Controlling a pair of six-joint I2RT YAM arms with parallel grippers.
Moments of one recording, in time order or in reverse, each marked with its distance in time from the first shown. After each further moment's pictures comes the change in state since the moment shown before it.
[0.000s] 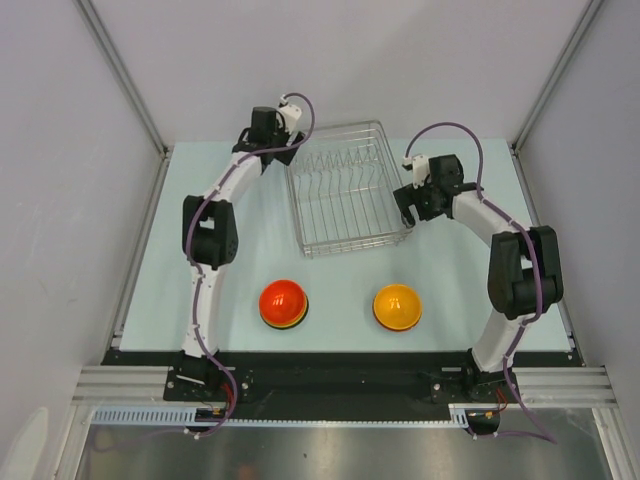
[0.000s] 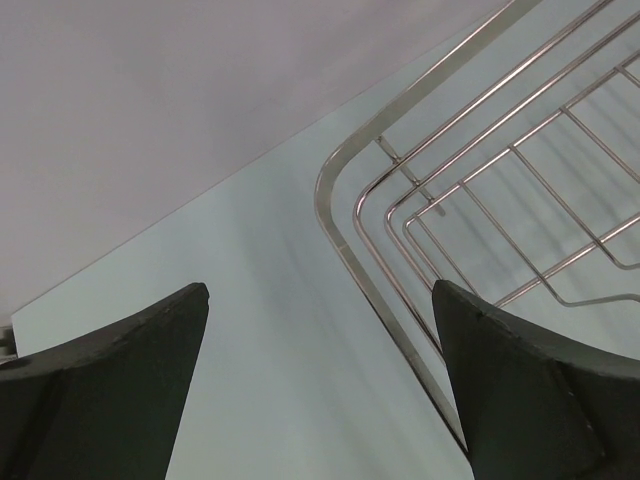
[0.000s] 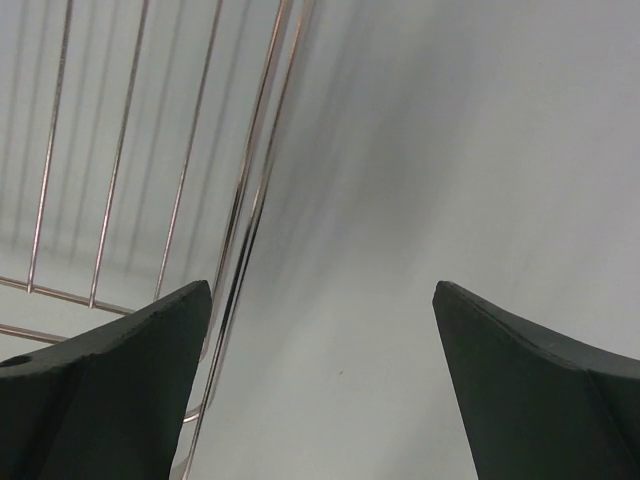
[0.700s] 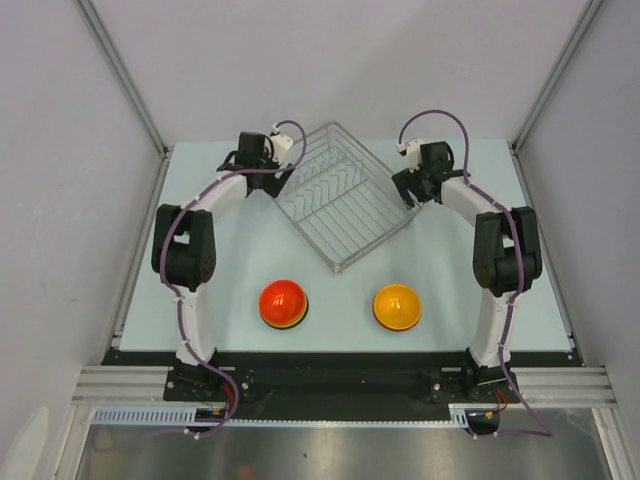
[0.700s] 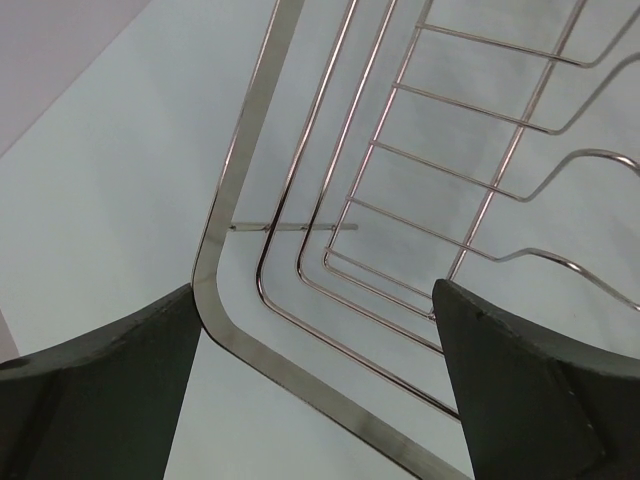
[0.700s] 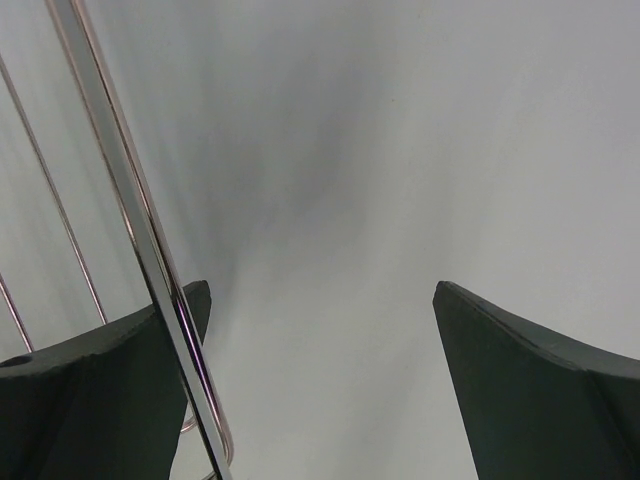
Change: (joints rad) left arm 0.003 -0.349 -0.555 0.034 0.032 0.048; right arm 0.004 0.185 0.178 0.097 0.204 -0.079
